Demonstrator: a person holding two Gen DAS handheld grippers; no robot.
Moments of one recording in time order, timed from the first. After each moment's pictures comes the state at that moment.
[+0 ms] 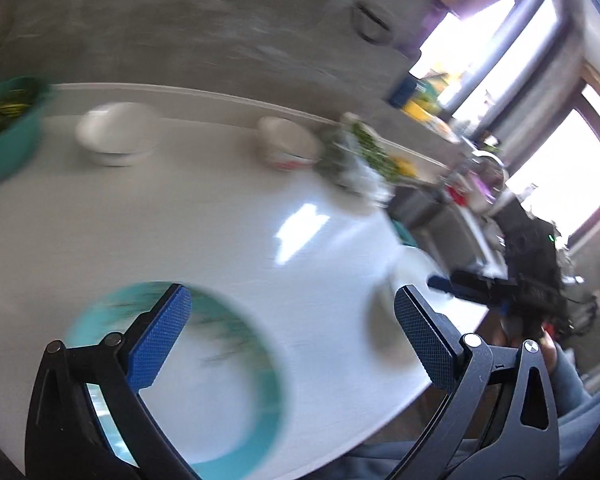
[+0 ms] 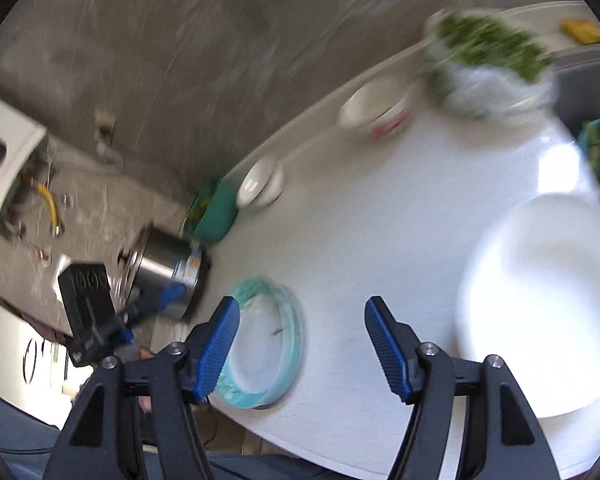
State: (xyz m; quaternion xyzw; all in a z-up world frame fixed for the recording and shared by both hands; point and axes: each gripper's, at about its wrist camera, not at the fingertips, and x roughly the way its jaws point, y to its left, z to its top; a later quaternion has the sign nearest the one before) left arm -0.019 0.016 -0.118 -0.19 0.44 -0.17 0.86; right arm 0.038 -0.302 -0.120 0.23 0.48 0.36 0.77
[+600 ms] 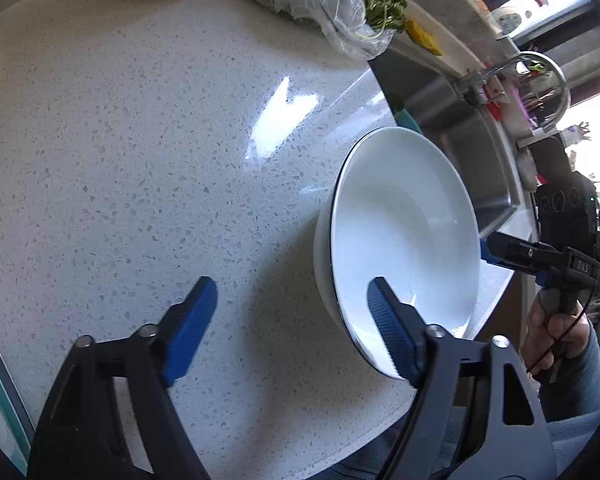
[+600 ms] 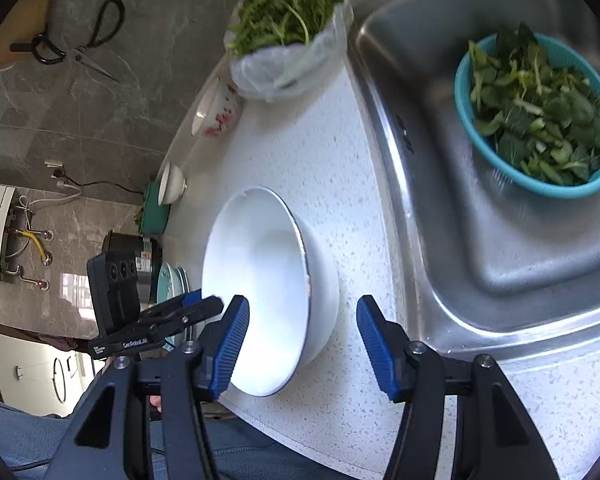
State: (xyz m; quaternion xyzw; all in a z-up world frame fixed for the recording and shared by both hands) left arm 0.083 -0.227 -0.265 -0.17 0.62 -0.15 0.75; right arm 0.116 -0.476 -0.219 0.25 0.60 0.34 0.68
